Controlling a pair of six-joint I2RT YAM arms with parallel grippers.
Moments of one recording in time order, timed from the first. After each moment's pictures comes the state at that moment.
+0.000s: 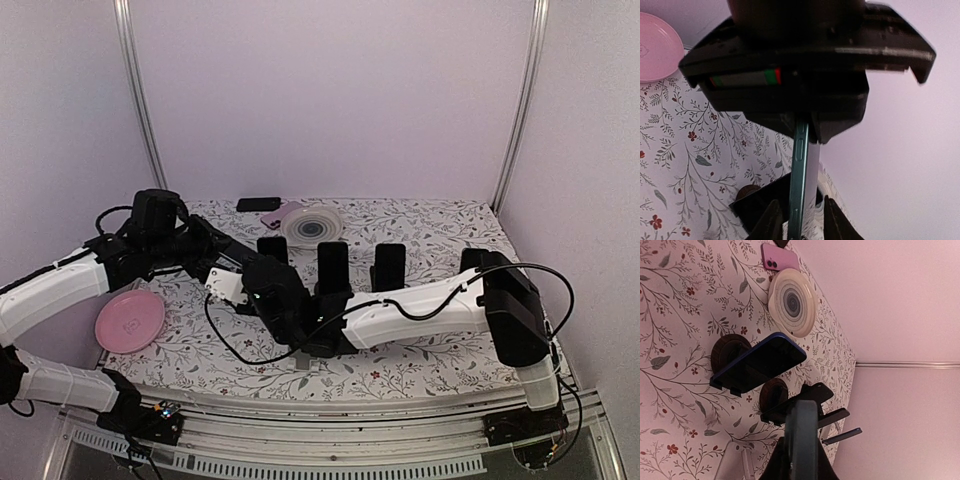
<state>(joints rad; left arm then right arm) -0.53 1.13 0.86 -0.24 0.01 -1.31 1.33 2.19 1.68 0.31 0.76 -0.78</state>
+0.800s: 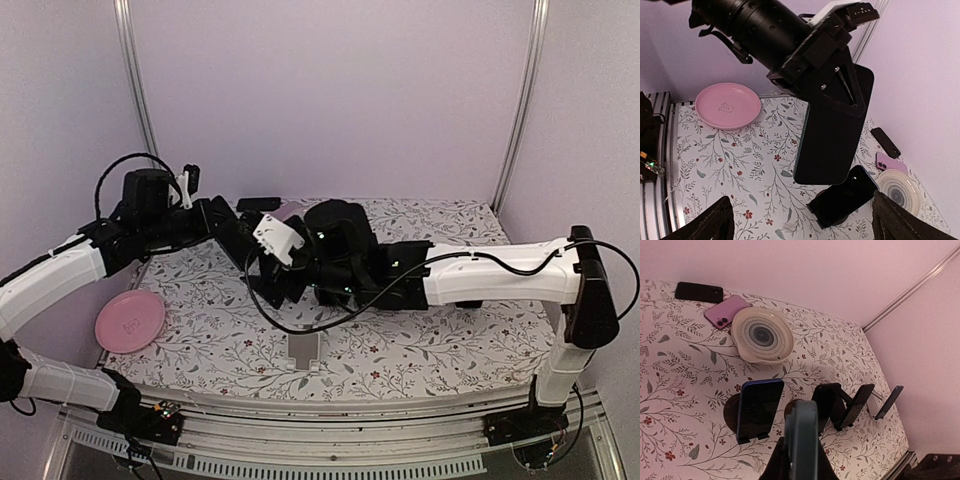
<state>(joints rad) -0.47 1.16 0.97 -0.22 0.10 -0.63 1.22 1.84 1.50 0.04 0.22 -0.28</state>
